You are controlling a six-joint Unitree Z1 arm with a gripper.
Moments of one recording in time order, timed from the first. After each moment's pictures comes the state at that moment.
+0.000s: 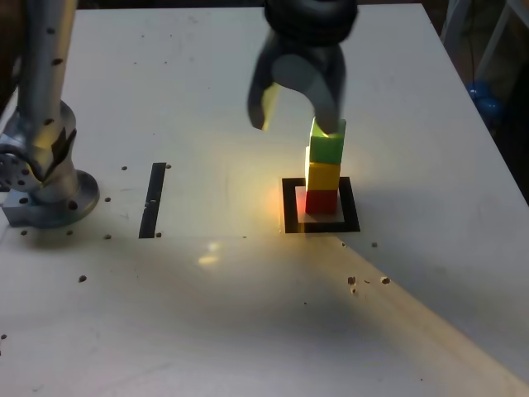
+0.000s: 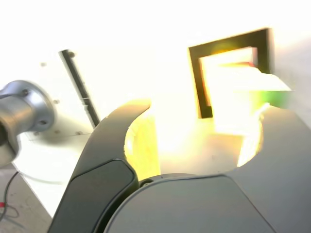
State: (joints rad) arm -0.14 1.96 -1.79 1.62 0.14 0.03
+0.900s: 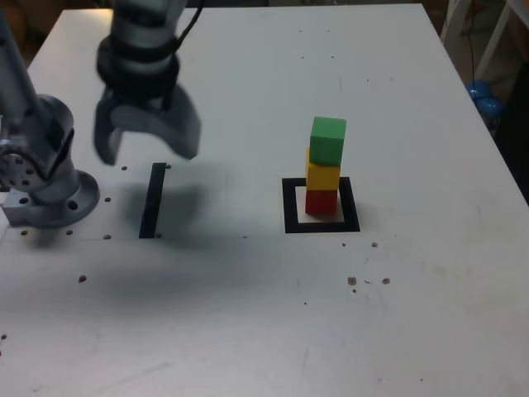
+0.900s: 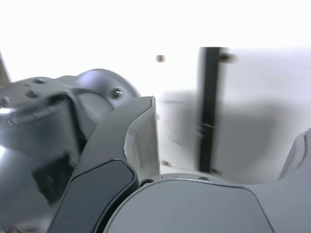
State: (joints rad) arm -0.06 1.55 -0.85 1.20 0.11 -0.10
